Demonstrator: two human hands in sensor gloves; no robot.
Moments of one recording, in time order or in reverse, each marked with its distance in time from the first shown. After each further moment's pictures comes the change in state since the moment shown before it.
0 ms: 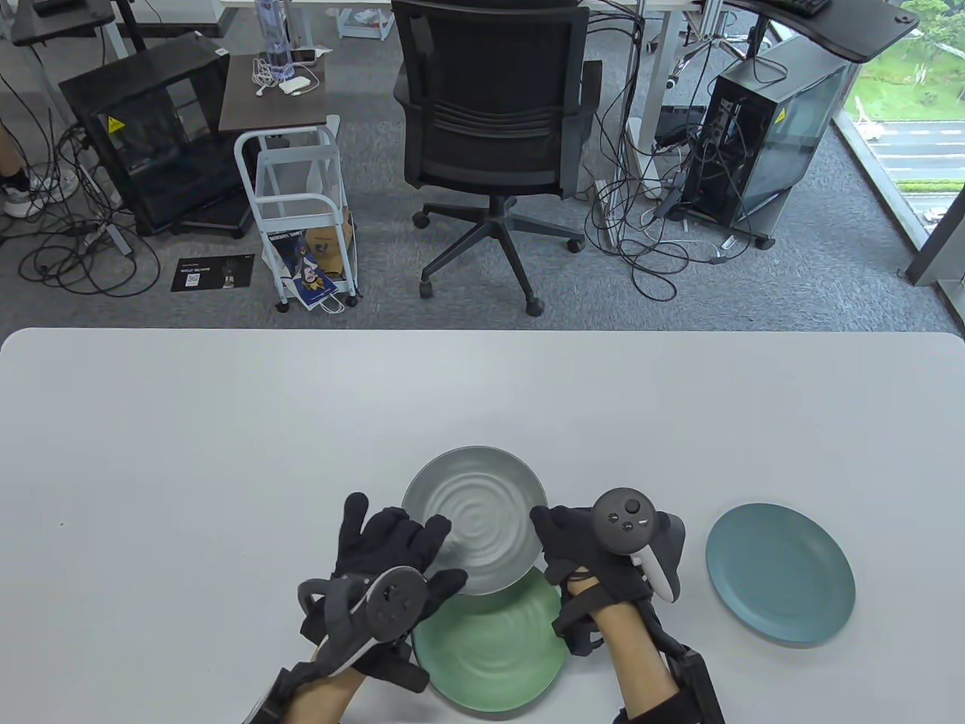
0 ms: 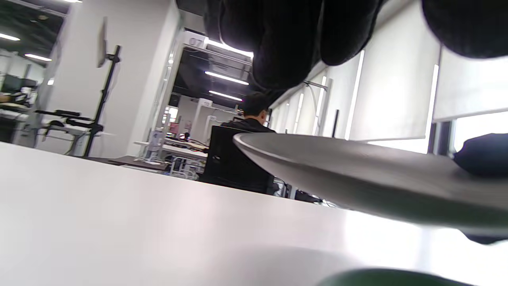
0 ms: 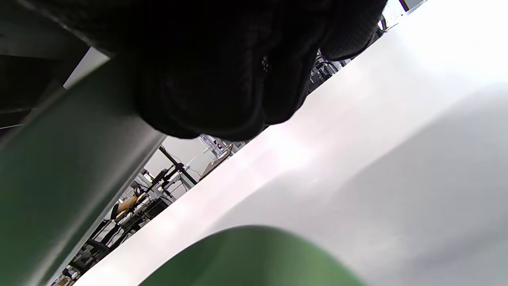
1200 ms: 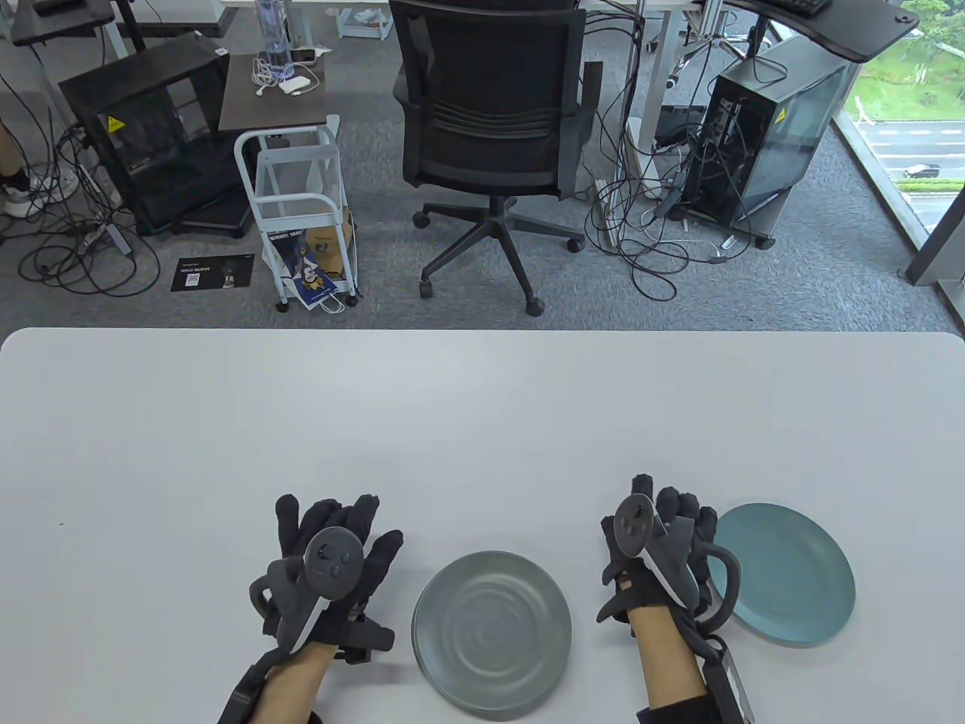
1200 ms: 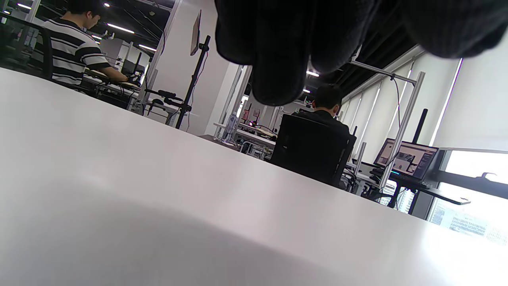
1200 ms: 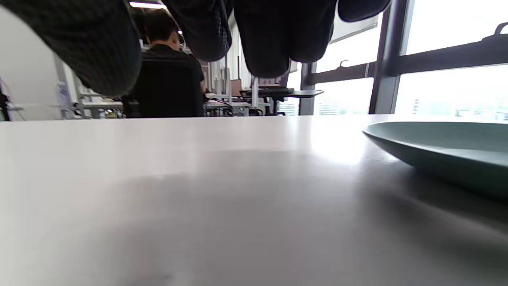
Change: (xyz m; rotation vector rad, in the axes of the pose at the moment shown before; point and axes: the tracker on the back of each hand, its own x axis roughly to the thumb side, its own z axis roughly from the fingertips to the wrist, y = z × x) left_hand -0.055 -0.019 -0.013 -0.041 0.272 0.003; right_hand -0.041 -0.024 0.006 -0.187 0.388 0.732
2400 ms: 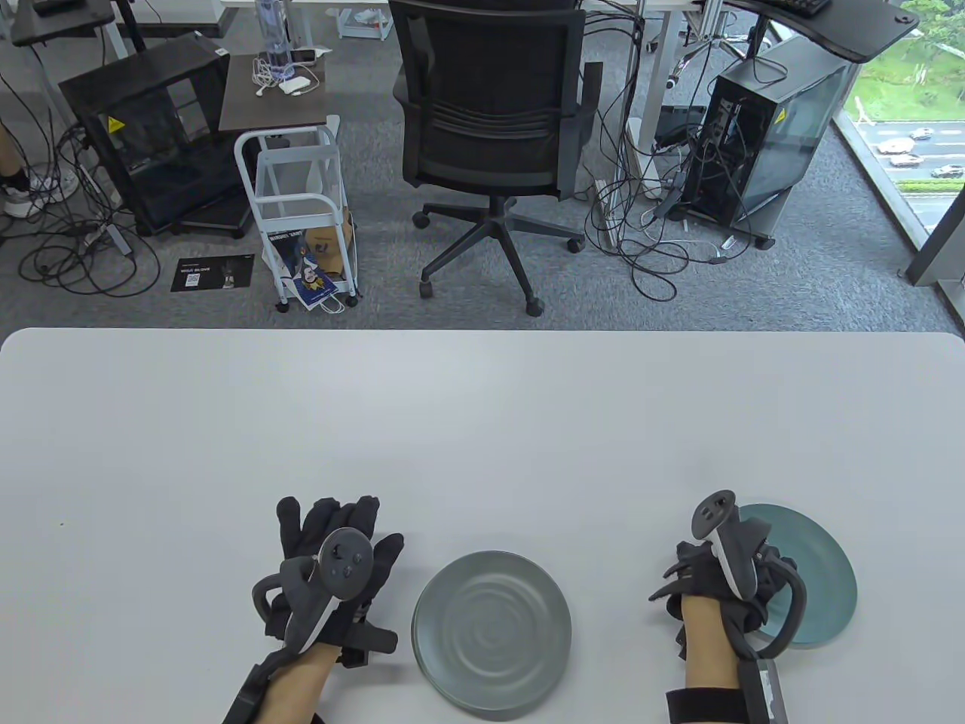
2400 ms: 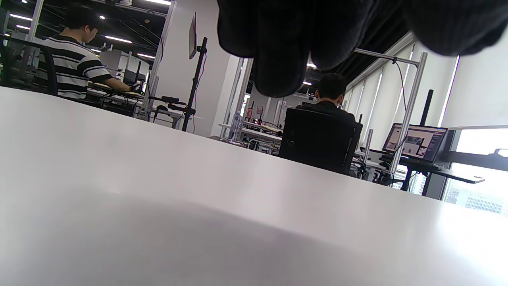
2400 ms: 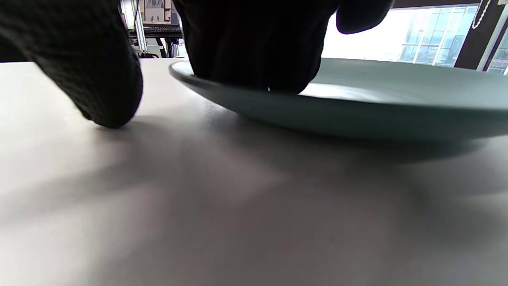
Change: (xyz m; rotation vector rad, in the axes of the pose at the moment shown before) left_hand 0.004 -0.004 0.002 -0.019 -0.003 -0.090; right_hand -0.078 0.022 -0.029 0.189 0.367 -0.035
